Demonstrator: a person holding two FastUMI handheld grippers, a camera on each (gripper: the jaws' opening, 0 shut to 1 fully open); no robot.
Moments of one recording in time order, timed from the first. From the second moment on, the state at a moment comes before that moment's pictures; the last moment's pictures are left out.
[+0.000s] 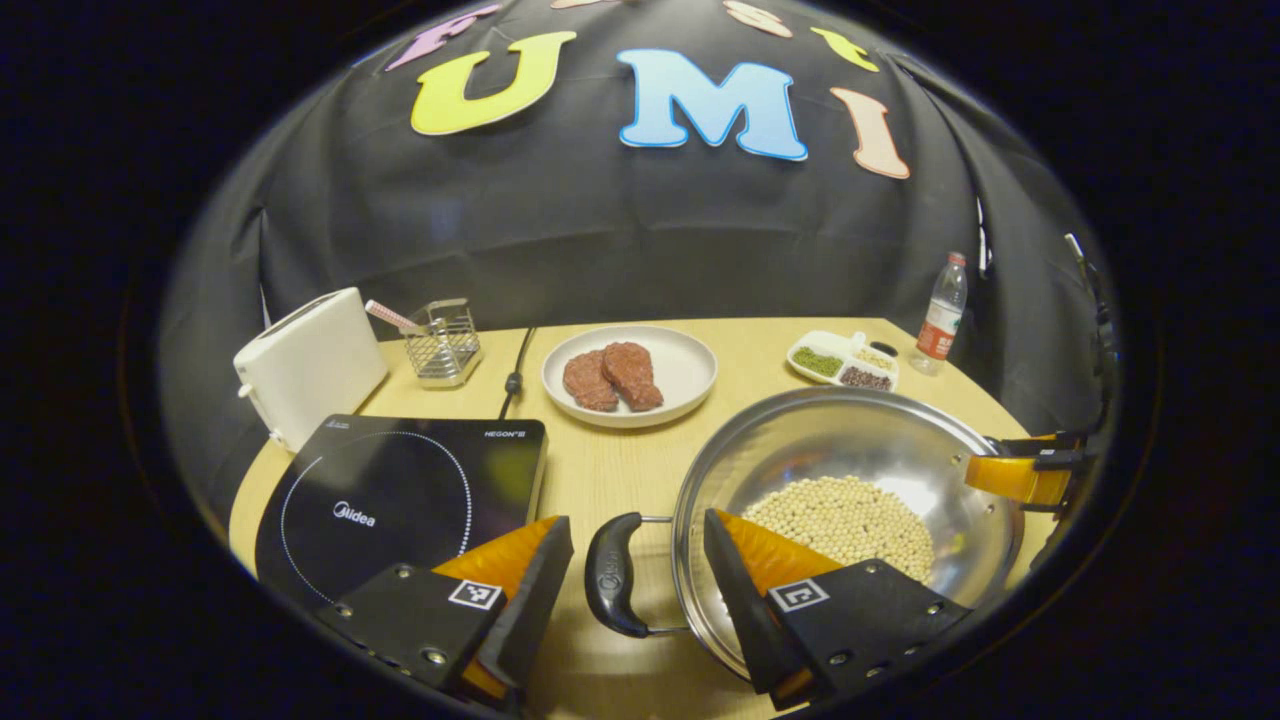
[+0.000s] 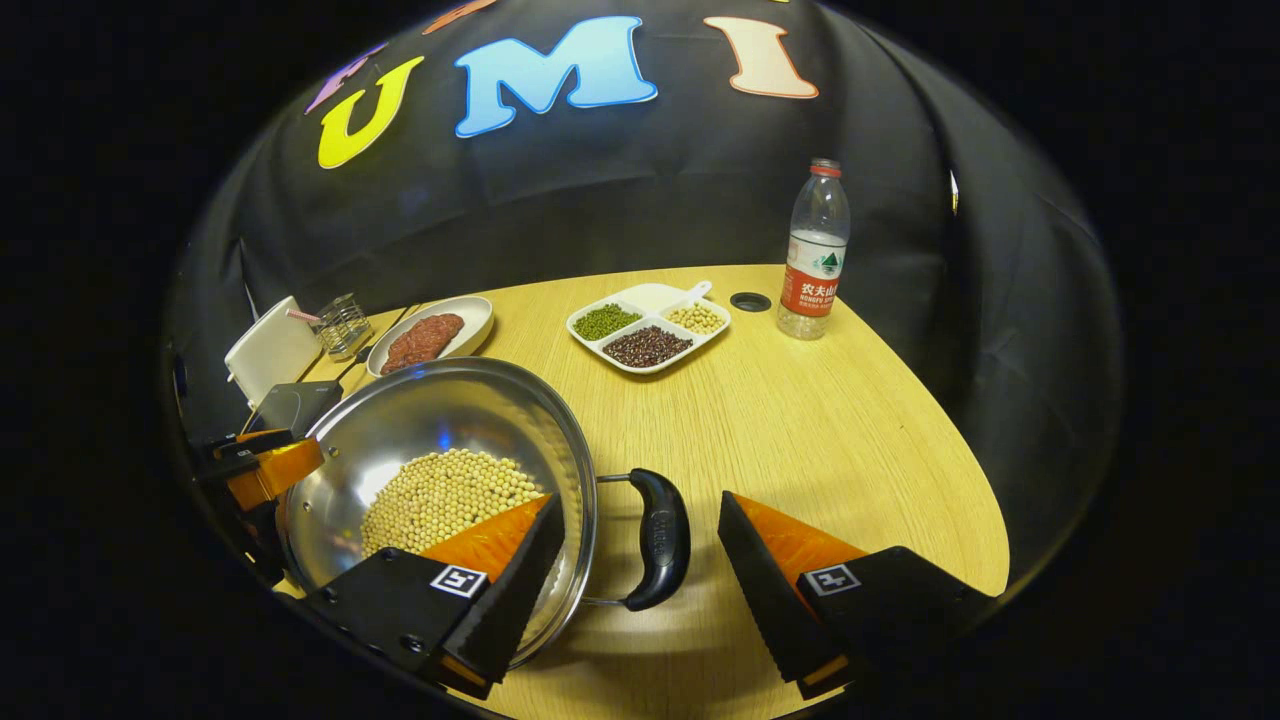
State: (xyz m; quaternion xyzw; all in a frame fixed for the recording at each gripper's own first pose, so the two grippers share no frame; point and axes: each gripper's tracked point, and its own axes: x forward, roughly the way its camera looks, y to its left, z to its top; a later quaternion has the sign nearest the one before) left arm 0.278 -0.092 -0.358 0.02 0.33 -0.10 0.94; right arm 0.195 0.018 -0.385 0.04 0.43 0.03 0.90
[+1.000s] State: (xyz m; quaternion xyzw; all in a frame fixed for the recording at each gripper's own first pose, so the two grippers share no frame) left arm 0.271 -0.095 -0.380 0.02 0.37 -0.09 0.92; right arm 0.192 0.027 -0.395 0.06 0.45 0.04 0.89
